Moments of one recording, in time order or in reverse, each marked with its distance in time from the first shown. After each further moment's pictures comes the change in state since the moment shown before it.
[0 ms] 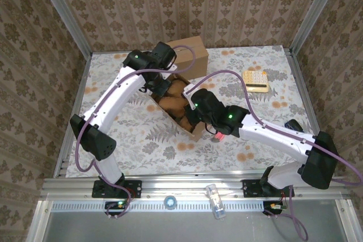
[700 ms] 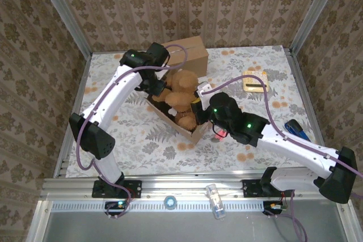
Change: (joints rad) left arm 0.069 0.000 -0.050 -0.018 0.050 -0.083; right arm 0.000 -0.218 -0.132 0.144 -0.011 0.026
